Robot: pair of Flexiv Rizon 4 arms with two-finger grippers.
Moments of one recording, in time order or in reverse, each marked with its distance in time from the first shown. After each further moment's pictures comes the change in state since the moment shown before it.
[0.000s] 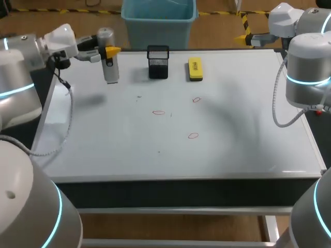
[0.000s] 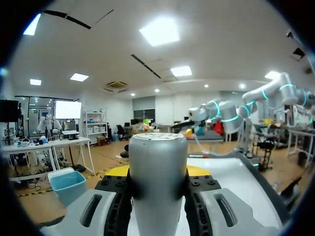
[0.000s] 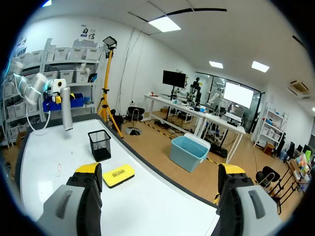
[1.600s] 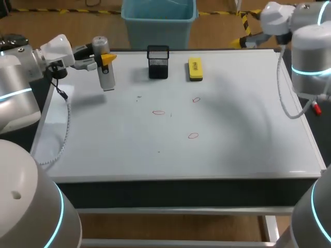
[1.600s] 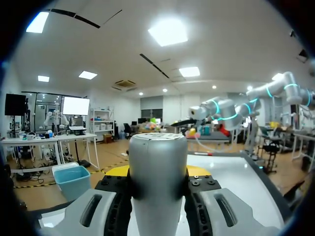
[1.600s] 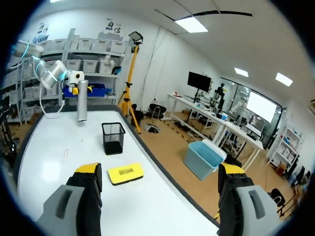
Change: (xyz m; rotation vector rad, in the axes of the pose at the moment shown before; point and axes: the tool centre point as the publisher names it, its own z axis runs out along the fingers) left arm -0.006 0.025 -0.017 -0.002 -0.056 -0.035; right arm 0.023 0.001 0.040 0.007 0.225 -0.171
